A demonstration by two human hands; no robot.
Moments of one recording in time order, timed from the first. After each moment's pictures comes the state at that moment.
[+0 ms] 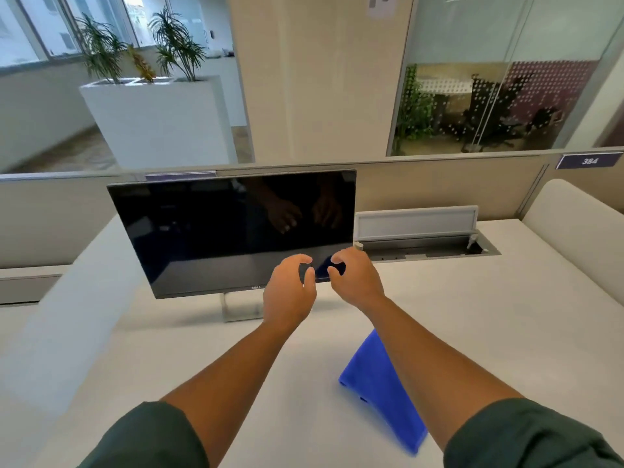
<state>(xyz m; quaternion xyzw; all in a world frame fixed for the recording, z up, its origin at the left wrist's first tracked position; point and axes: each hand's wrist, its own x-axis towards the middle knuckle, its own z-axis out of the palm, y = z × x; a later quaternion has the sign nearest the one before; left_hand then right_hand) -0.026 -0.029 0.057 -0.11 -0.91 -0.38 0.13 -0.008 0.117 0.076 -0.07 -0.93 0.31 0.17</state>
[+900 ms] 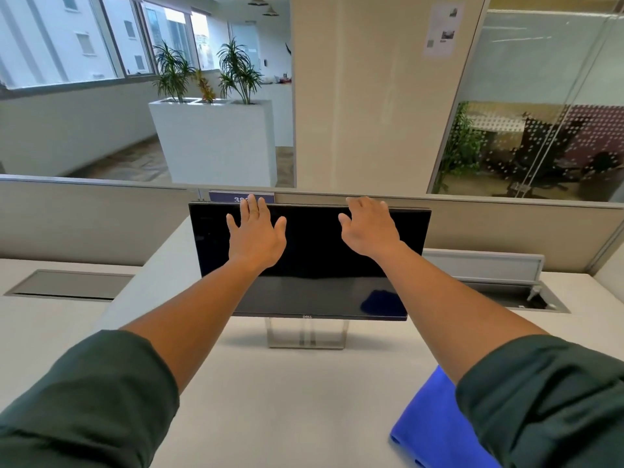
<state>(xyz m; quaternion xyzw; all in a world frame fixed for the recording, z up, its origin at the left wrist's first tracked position) -0.152 -0.179 0.173 -0.05 -0.98 -0.14 0.12 -0.139 0.044 0.198 0.03 -0.98 0.09 0.15</state>
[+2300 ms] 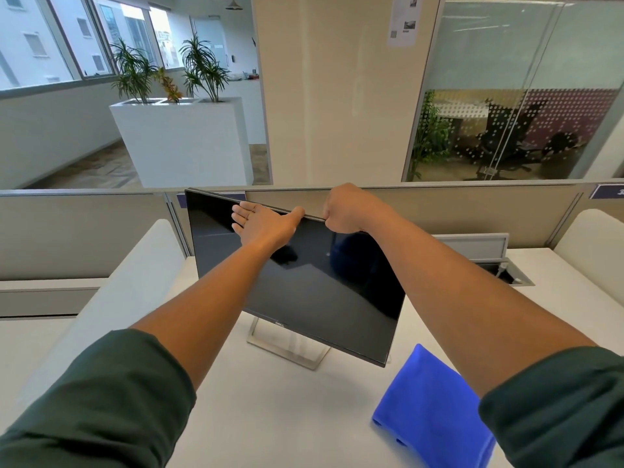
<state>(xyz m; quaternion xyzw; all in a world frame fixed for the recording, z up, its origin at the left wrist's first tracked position) -0.158 -0.097 0.189 0.07 -0.95 -0.32 0.02 -0.081 0.043 0.274 0.04 -1.00 0.02 -0.04</state>
